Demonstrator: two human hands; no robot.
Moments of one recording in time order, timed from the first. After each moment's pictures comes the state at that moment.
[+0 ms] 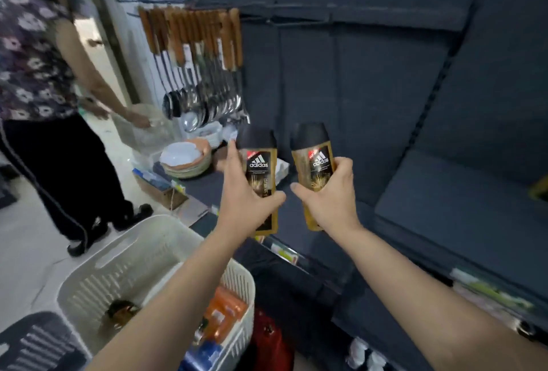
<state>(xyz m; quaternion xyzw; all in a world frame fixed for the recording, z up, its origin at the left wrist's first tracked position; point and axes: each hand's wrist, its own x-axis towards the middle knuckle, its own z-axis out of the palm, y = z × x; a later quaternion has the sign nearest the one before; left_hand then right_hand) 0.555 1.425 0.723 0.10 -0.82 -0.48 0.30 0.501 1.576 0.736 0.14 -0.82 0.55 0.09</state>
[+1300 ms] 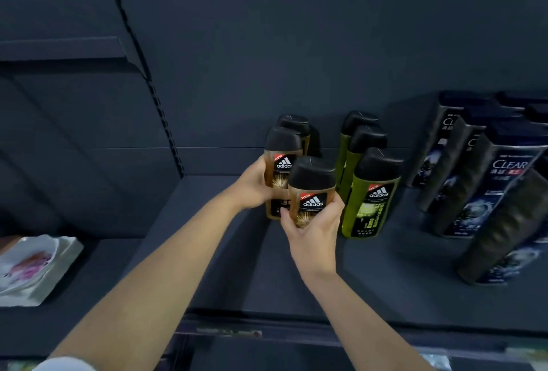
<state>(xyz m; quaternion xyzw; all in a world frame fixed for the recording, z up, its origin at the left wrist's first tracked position) 0.315 1.849 0.753 -0.29 -0.79 -0.52 -0.12 0.430 1.944 0.693 -0.14 -0.78 0.46 0.40</state>
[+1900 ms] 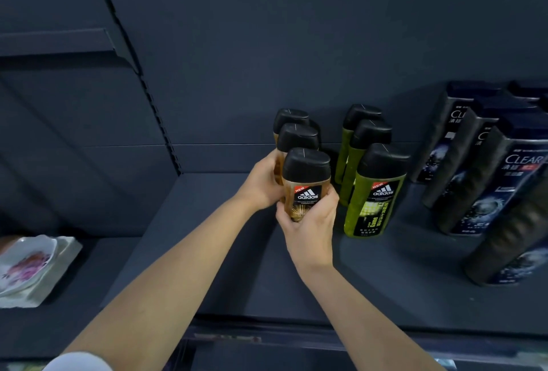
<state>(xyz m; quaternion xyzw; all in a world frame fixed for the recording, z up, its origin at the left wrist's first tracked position) 0.314 1.873 0.741 -0.28 -0.83 -0.49 -0.02 0.412 1.941 0.689 -0.17 -0.80 0.41 0.39</state>
